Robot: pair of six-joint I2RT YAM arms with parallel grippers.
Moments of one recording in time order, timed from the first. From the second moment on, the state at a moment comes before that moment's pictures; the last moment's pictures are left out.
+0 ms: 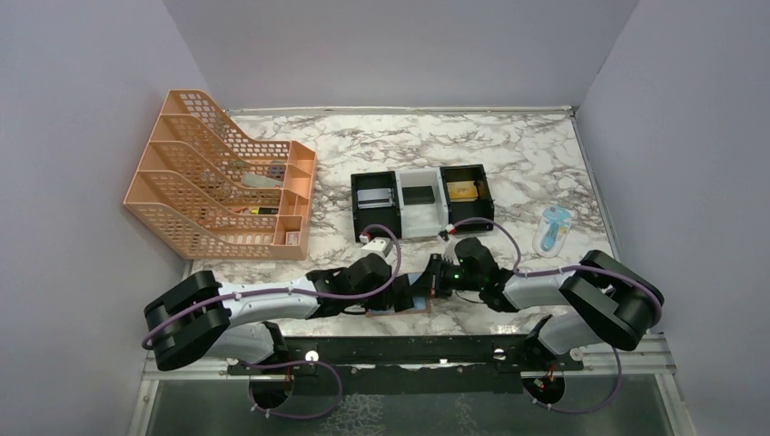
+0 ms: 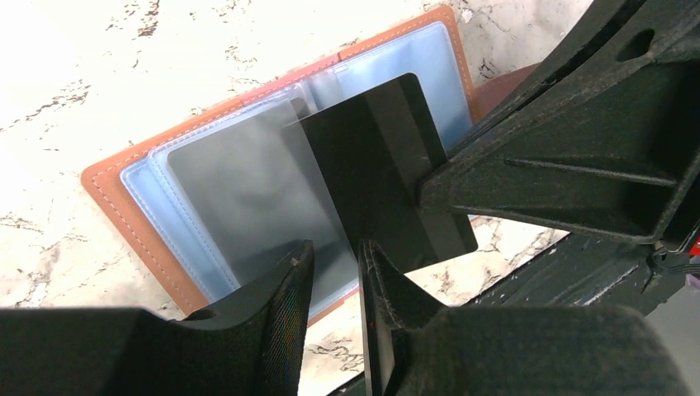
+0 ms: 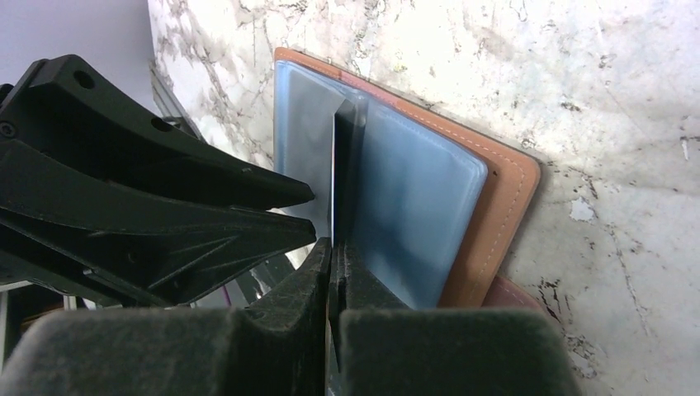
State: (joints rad) left arm -1.09 1.26 0.49 -0.07 -0.13 -0.83; right arm 0.79 1.44 0.29 0.59 -0.40 0.96
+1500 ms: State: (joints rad) left arm -1.09 1.29 0.52 -0.10 -0.14 -0.82; right arm 0.78 1.41 0.22 0.60 -0.34 1.03
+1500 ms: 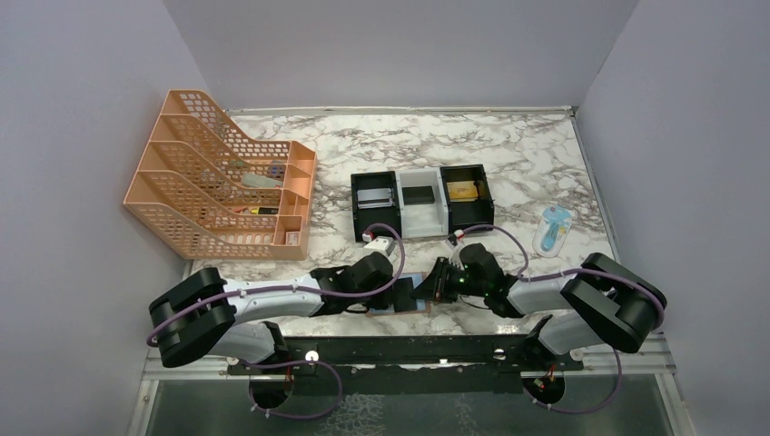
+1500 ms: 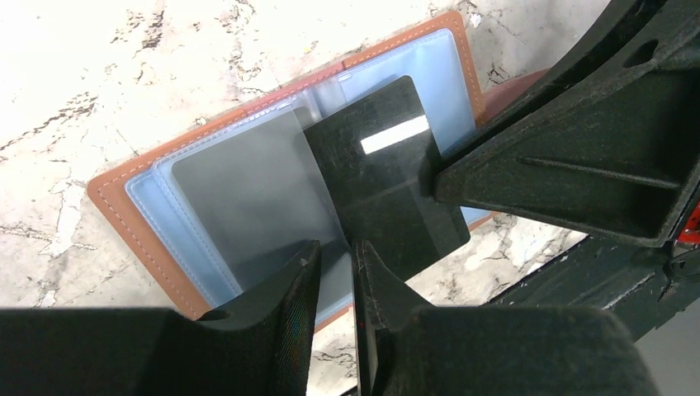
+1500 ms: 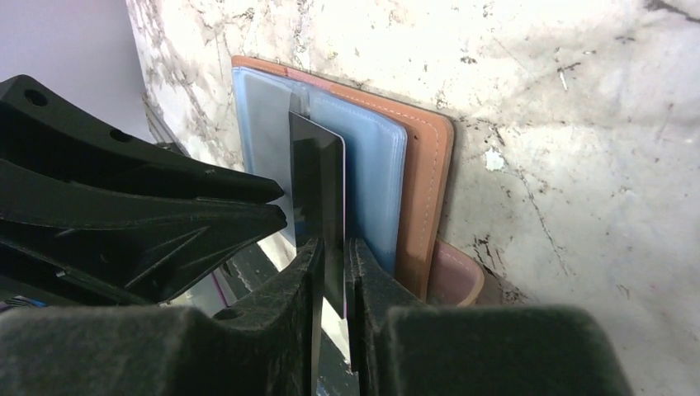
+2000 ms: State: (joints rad) left arm -1.09 1.31 0.53 -0.10 -0.15 -0.80; right arm 0.78 1.50 0.25 0.68 -0.39 1.03
